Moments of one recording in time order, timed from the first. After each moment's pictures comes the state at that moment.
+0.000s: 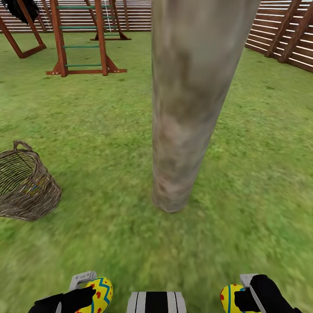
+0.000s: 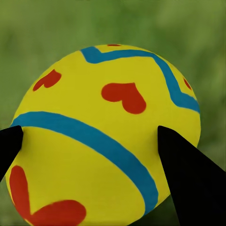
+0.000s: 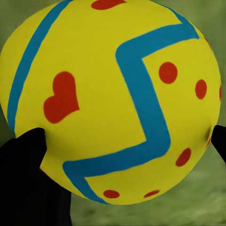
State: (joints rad) left arm -0.11 -0.03 0.34 -1.20 -0.12 0.71 -0.38; right arm -0.26 -0.19 -0.03 -0.97 0.06 0.95 0.14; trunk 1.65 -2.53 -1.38
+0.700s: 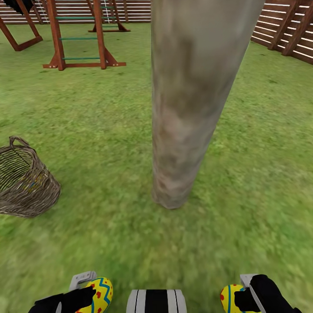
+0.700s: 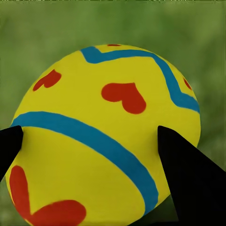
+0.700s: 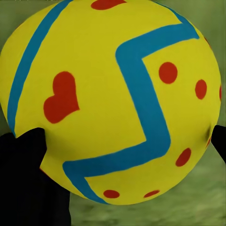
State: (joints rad) left arm -0.11 -0.03 0.33 -1.20 -0.12 0.71 -0.38; right arm -0.26 -0.19 -0.03 -0.97 0.06 0.95 0.14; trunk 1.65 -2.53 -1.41
